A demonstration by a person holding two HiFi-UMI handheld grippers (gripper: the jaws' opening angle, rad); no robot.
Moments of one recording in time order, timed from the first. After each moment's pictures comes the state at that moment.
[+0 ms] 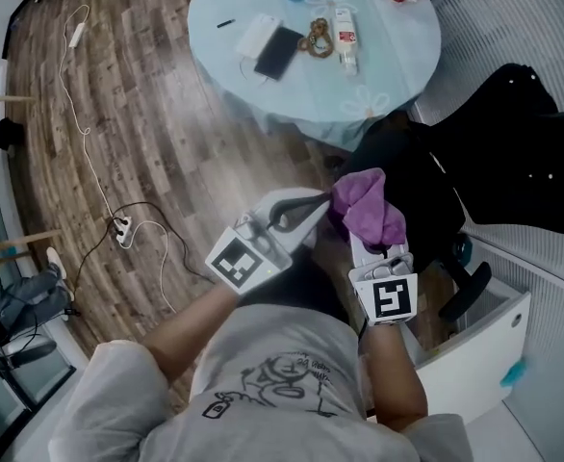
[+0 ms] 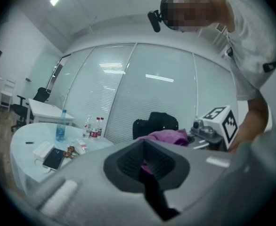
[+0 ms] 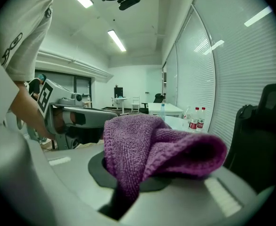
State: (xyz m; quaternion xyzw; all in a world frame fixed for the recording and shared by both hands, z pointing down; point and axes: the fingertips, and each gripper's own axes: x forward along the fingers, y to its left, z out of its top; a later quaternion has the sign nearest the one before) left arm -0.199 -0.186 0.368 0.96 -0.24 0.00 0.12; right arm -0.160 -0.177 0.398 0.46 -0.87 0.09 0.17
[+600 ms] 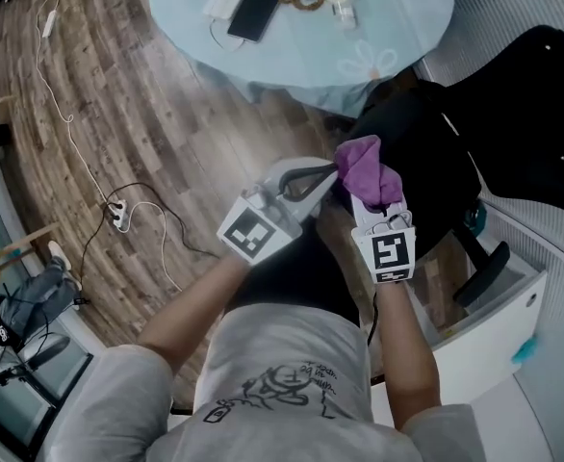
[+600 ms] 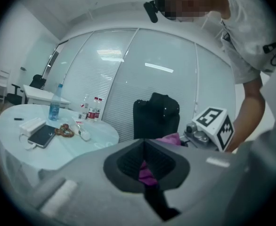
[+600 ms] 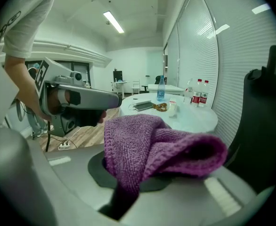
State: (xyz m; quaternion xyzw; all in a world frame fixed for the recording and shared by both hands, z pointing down) left arm -0.164 -0.215 0.492 0.97 -0.21 0.04 0.14; right arm -0.135 -0.202 0.558 0.44 -0.85 0.14 0.26
